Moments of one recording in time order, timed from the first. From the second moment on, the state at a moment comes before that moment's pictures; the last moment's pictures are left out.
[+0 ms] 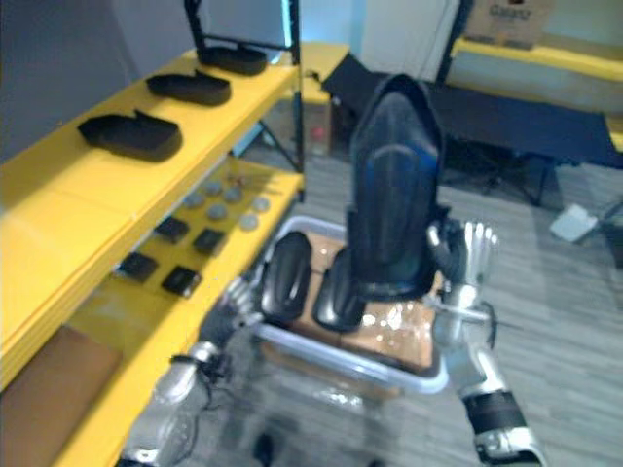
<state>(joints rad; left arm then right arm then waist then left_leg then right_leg) 0.06 0.23 -0.24 0.04 -0.54 -0.01 -0.15 -0.23 -0.43 0.11 0.25 -0.65 -0.19 -0.76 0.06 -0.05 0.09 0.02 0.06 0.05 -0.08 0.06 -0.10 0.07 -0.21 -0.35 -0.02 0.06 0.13</state>
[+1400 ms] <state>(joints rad) -0.12 0.23 -0.38 0.01 -0.51 0.06 -0.14 -0.20 -0.41 0.34 0.37 -0.77 -0.35 -0.72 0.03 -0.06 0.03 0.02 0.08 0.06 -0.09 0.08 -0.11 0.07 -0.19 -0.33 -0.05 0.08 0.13</state>
